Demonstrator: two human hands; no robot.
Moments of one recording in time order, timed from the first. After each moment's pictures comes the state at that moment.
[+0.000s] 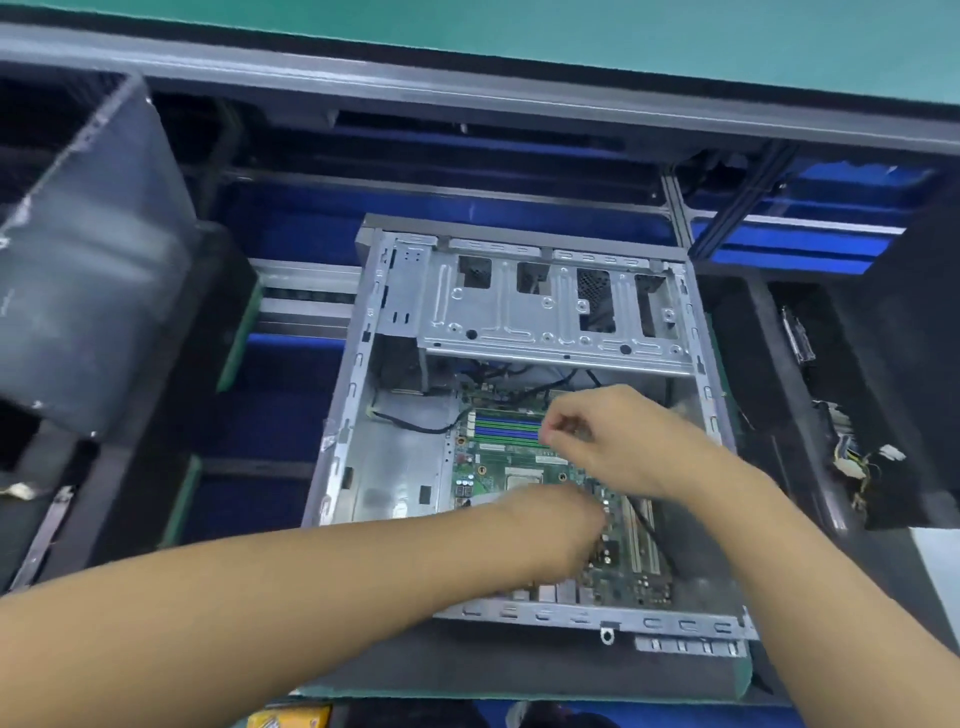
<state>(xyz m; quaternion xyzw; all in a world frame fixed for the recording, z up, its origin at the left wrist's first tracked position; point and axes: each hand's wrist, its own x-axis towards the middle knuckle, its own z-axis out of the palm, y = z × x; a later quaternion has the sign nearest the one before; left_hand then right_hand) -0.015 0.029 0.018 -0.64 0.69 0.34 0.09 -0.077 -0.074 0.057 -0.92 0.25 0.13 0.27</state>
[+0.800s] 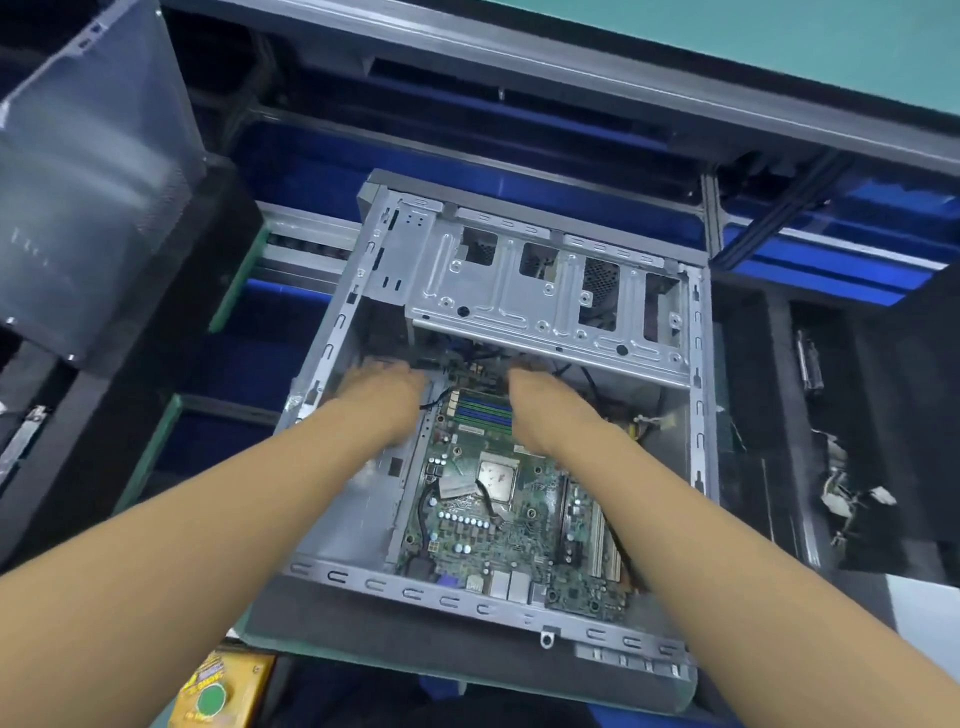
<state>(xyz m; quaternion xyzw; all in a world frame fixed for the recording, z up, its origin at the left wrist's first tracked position) 0.110 0.039 -0.042 -0.86 0.41 0.26 0.15 -0.020 -0.093 -0.023 -0.91 0.27 0.27 0.17</state>
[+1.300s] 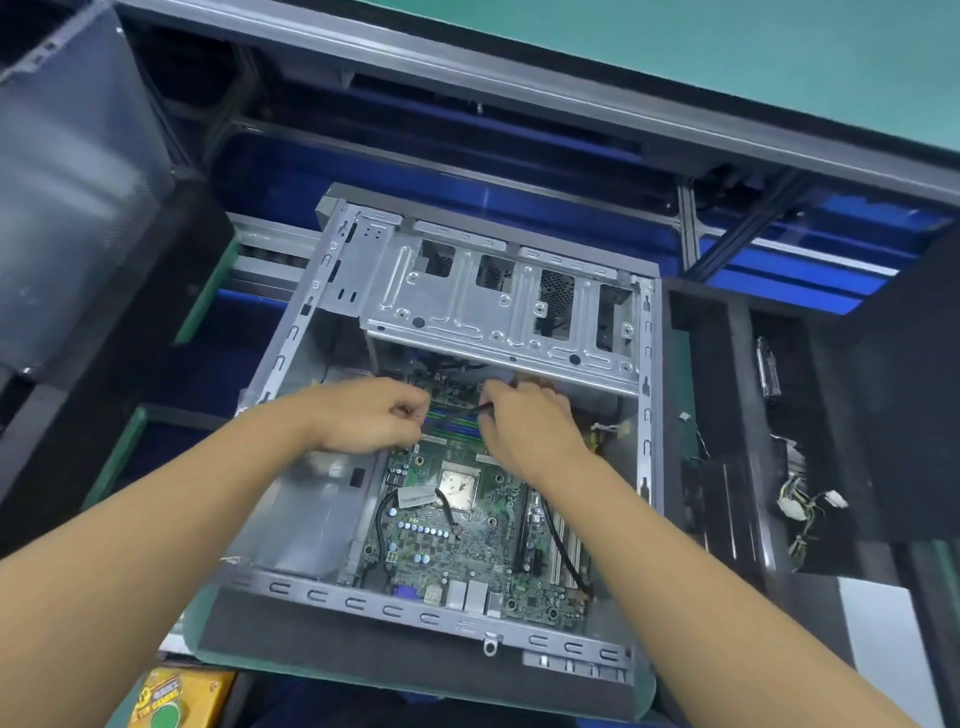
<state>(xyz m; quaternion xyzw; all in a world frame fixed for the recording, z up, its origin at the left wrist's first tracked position) 0.106 0.041 0.000 -0.74 0.48 0.46 -0.12 -0.054 -0.098 -0.014 -0.94 0.27 0.17 0.11</state>
